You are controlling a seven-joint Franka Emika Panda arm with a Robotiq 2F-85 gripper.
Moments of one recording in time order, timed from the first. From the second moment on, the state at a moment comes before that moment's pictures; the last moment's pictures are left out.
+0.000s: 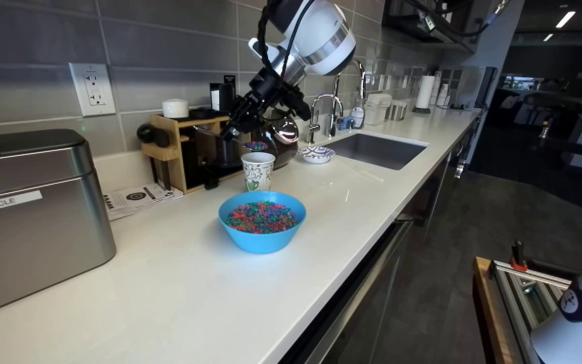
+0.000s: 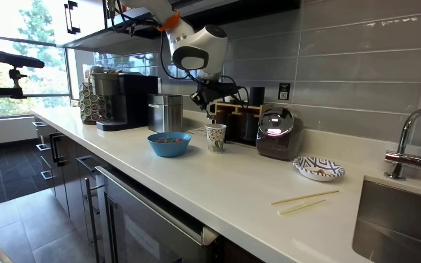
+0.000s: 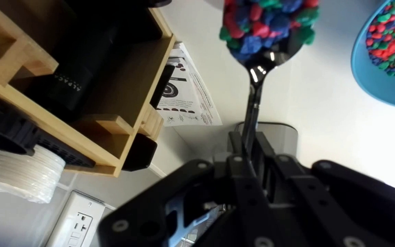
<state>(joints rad) -0.12 0.24 0.02 -1.91 0.91 2.51 -1.84</state>
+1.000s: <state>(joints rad) -0.14 0.24 0.01 -1.90 1.32 2.51 -2.09</state>
